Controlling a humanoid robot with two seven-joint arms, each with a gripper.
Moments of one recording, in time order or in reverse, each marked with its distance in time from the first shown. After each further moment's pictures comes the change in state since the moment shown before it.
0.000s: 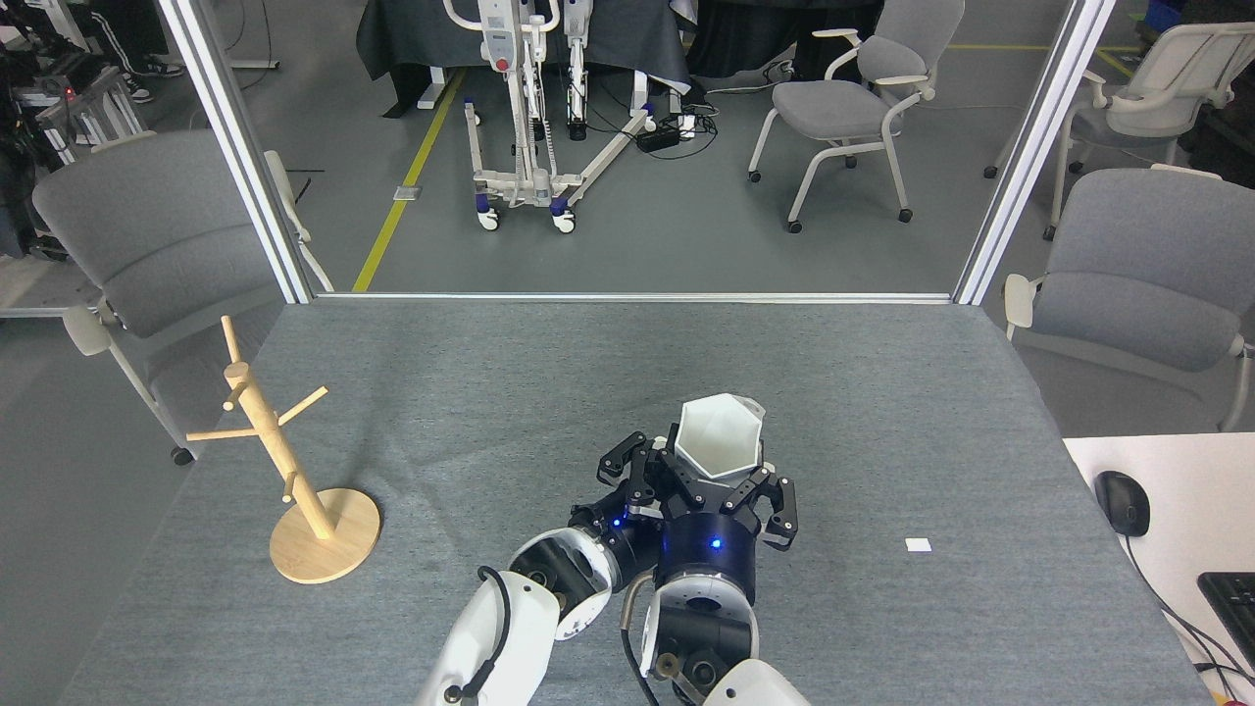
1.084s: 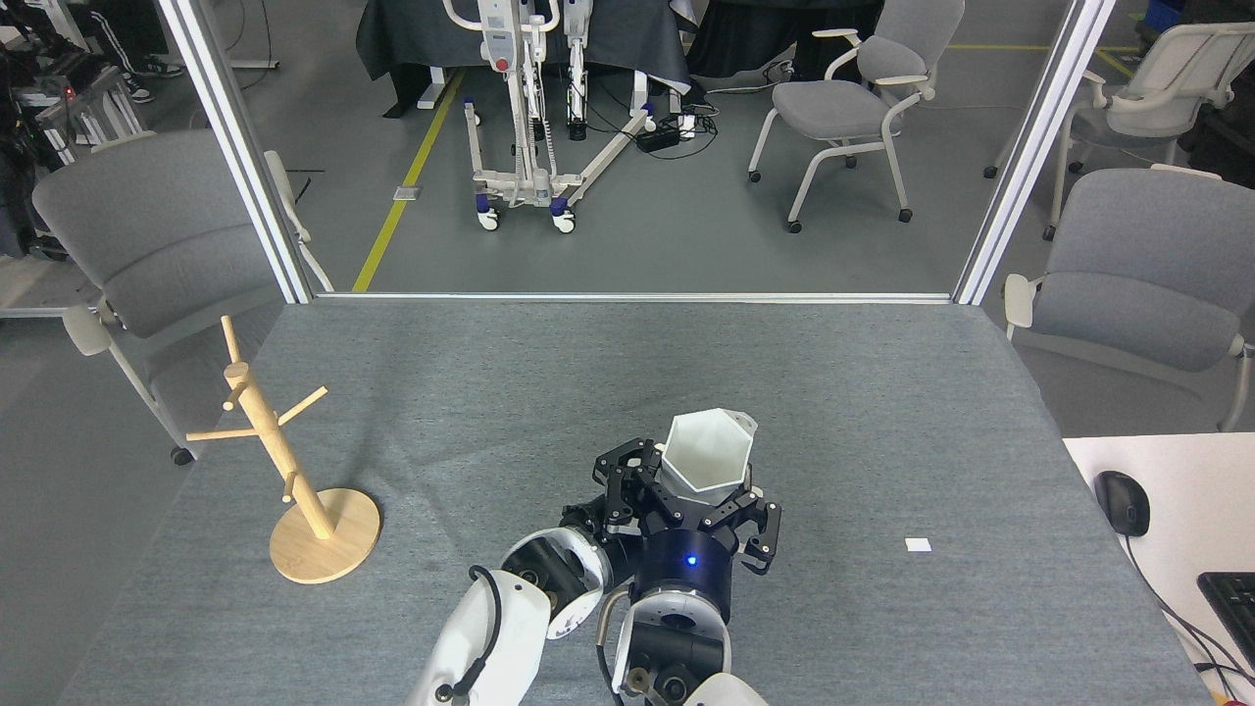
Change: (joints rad) left arm 0.000 0.008 0.002 -0.002 0.018 -0.002 -0.055; right arm 0.017 0.049 0.027 0.039 0.001 0.030 -0.026
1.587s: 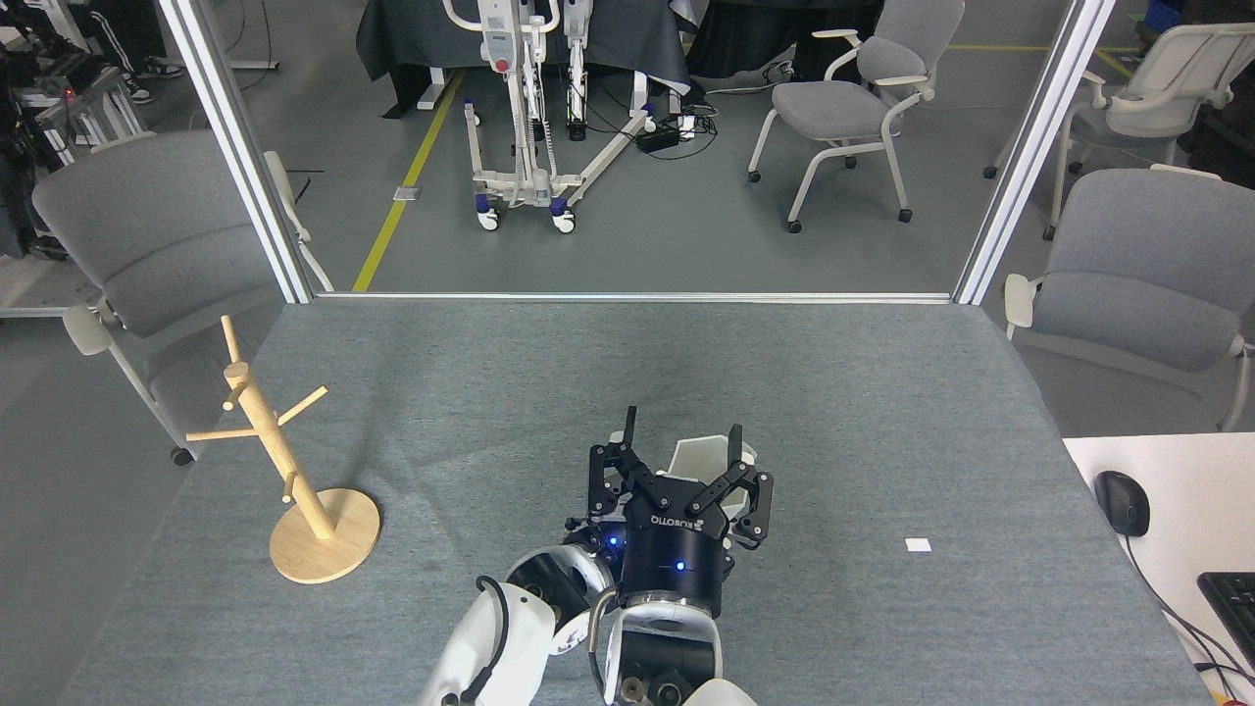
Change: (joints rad) left arm 0.006 -0.001 -0.005 0.059 -0.011 -0.006 -0.036; right arm 0.016 0.006 -0.004 -0.002 -0.015 -0.074 -0.345
